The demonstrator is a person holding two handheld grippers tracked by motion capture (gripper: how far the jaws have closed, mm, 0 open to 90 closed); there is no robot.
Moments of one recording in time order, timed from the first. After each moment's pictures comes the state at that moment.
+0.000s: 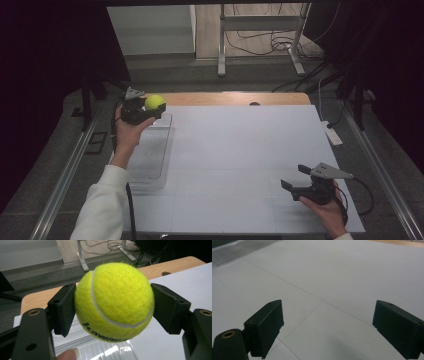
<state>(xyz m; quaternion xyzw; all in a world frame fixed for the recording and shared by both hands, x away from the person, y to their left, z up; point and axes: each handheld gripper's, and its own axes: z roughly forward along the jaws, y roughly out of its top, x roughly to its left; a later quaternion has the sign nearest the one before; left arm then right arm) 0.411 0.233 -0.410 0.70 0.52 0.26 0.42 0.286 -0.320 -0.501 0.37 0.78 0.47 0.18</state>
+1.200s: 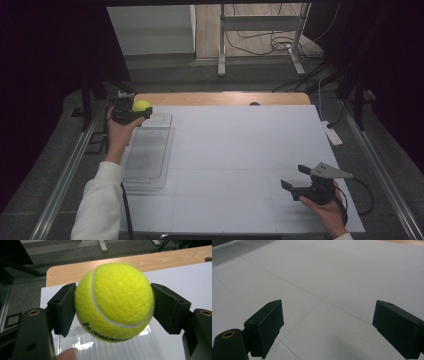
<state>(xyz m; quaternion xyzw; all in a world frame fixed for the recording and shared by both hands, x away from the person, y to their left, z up) 0.433 0.273 -0.440 0.69 0.59 0.24 0.35 0.287 -0.321 -0.502 0.37 0.78 0.47 0.18</state>
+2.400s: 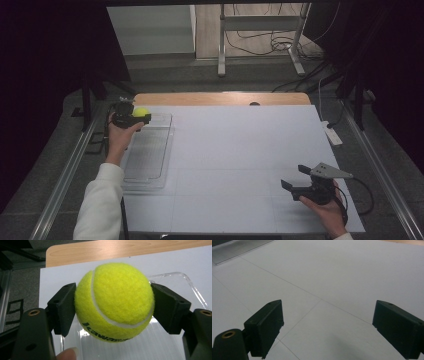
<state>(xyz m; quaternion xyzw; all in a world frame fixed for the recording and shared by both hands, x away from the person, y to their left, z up) 0.441 0.280 -0.466 0.70 0.61 0.22 0.31 0.287 -0.321 -0.503 0.37 0.78 0.47 0.18</state>
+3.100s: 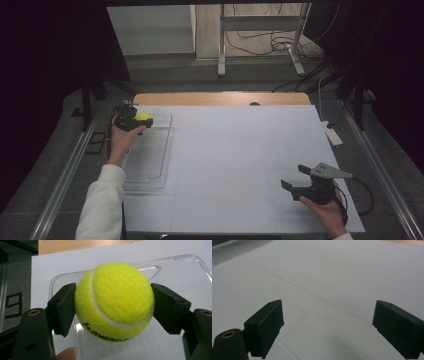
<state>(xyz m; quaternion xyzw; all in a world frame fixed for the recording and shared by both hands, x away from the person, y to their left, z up) 0.445 0.276 -0.483 0.71 0.61 0.20 0.28 0.287 -0.321 -0.503 0.37 0.78 0.47 0.19</state>
